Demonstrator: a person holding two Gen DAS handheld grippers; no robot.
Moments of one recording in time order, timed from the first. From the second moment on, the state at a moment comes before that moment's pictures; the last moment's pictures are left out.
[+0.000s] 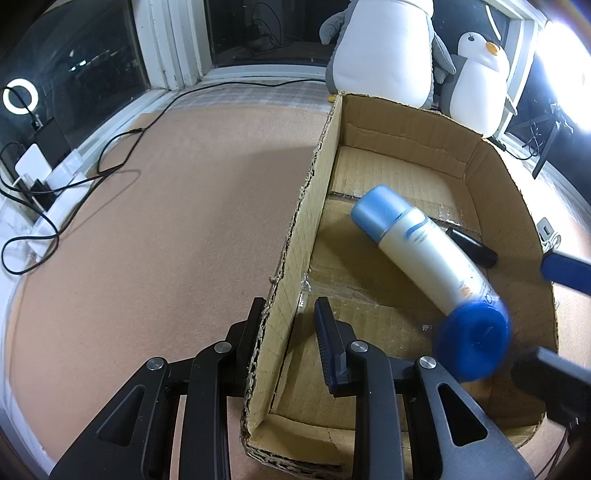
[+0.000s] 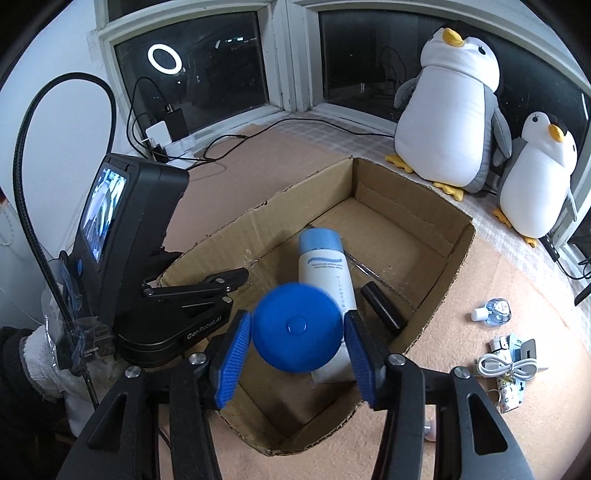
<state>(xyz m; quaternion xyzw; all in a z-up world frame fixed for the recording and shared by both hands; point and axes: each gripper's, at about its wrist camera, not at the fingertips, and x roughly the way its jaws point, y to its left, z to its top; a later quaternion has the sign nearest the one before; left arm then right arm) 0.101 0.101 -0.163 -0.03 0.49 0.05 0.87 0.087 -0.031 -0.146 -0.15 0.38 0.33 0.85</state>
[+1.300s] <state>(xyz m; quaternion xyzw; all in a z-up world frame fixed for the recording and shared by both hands) 0.101 0.103 -0.163 -0.03 0.49 0.05 0.87 0.159 -0.226 -0.145 0.03 0.43 0.14 0.89</state>
